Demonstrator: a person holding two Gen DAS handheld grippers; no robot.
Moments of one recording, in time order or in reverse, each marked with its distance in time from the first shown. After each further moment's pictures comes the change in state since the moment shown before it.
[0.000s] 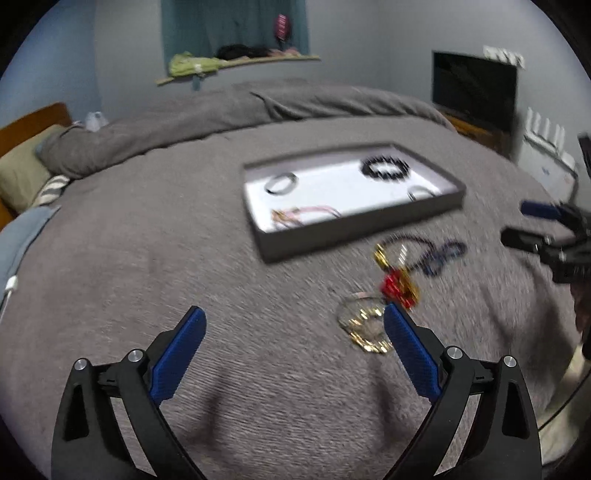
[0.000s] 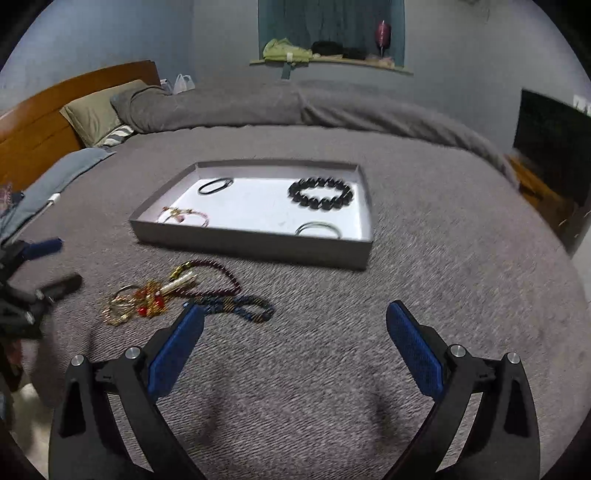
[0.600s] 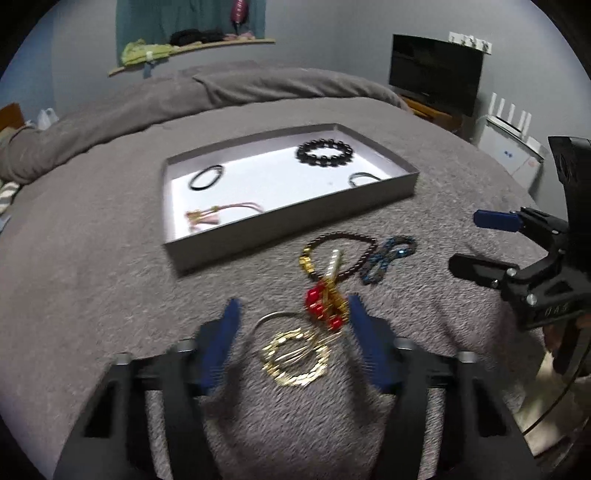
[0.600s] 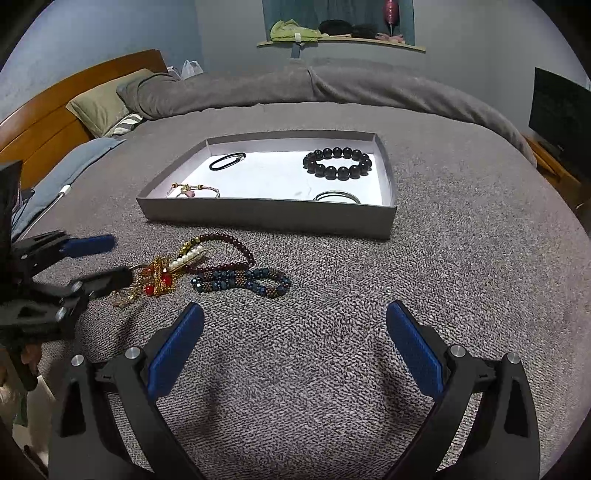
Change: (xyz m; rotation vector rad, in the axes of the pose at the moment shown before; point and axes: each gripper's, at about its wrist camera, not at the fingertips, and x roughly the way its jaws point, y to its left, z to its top) left arm 0.029 -0.036 0.022 0.041 0.060 -0.186; right arm 0.013 0.001 -0.011 0.016 0.067 0.057
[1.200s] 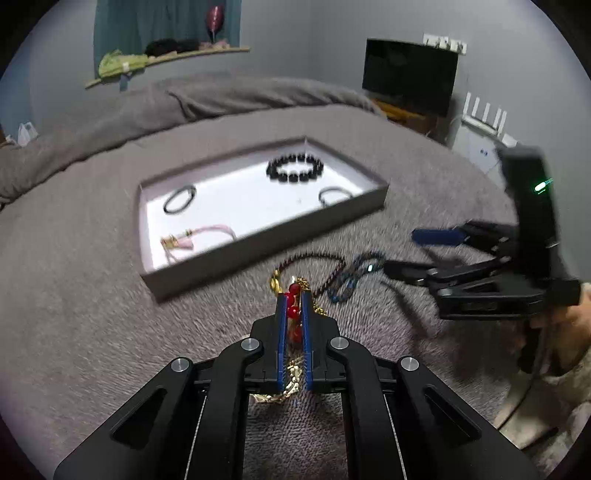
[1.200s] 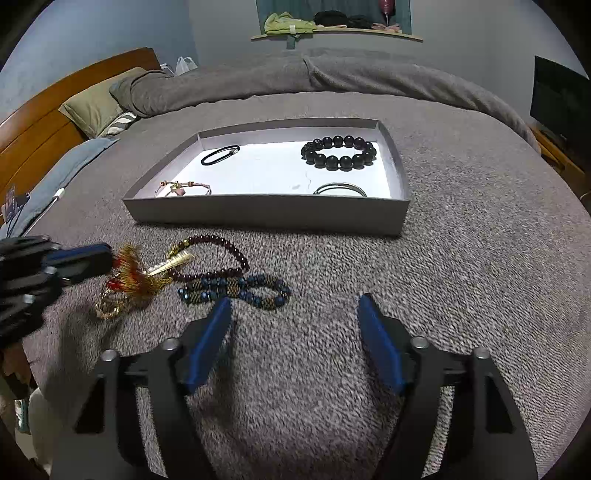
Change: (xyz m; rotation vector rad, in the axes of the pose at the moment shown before) left arm -0.018 -0.008 0.012 0.046 -0.058 -0.073; right arm 0.027 -0.003 0.008 0.032 0.032 0.006
